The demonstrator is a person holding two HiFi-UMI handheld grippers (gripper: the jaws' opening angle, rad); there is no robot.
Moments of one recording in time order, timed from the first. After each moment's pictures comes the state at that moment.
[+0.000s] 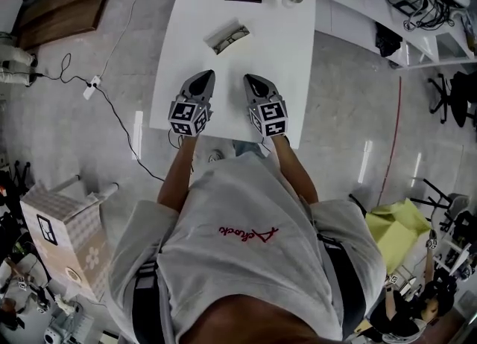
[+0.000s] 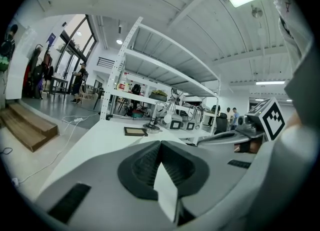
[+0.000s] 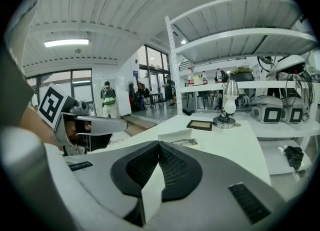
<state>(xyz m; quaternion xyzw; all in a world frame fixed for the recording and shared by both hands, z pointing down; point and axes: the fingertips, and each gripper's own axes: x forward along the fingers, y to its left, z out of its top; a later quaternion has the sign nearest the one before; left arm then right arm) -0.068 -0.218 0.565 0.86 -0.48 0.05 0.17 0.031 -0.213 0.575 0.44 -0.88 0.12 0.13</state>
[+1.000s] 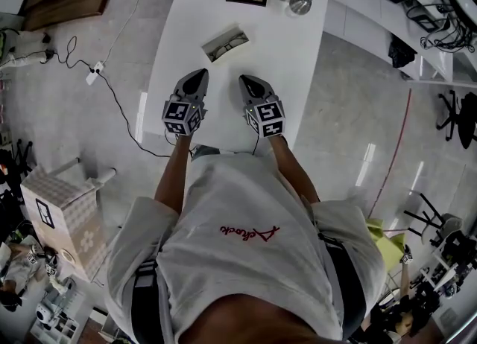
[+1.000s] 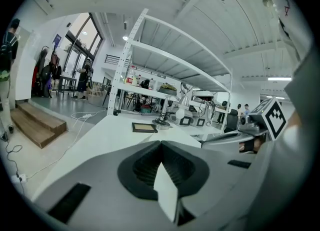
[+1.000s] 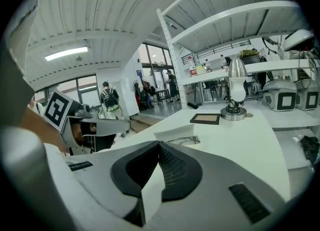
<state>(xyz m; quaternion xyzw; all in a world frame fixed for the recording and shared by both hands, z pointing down) -0.073 -0.265 0.586 0.83 -0.52 0.08 0.19 0.031 -0.260 0.597 0.38 -0.90 0.18 0.12</state>
